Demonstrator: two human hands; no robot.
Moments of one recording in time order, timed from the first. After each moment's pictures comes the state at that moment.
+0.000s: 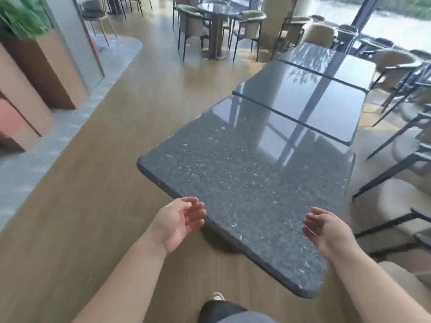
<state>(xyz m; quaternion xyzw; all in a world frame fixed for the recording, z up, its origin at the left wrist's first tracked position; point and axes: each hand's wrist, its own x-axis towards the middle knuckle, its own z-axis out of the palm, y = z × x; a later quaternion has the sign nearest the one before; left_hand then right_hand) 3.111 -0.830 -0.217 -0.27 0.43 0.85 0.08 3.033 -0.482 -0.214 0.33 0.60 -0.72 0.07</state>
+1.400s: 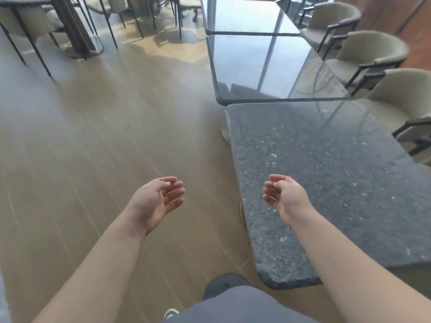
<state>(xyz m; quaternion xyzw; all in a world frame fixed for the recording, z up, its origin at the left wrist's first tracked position) 2.500 -1.405 -0.202 -0.13 0.57 0.74 0.33 2.631 -1.124 -0.217 0.46 0.49 -0.73 -0.12</state>
